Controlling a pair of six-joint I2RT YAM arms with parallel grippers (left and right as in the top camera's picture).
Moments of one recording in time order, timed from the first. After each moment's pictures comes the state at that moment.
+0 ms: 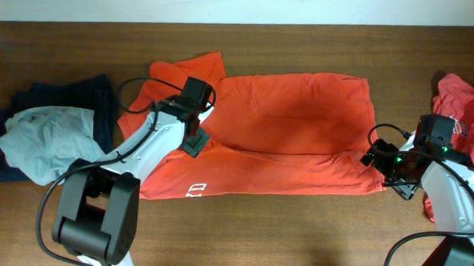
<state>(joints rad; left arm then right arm) -0.36 1.86 1.24 -0.67 -0.34 0.31 -0.35 1.48 0.92 -0.77 -0.18 0.36</state>
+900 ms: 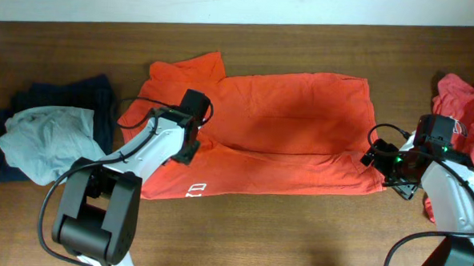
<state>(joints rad) -0.35 1.86 1.17 -0.76 -0.37 0.11 -0.35 1.48 0.92 -0.77 -0.18 0.36</state>
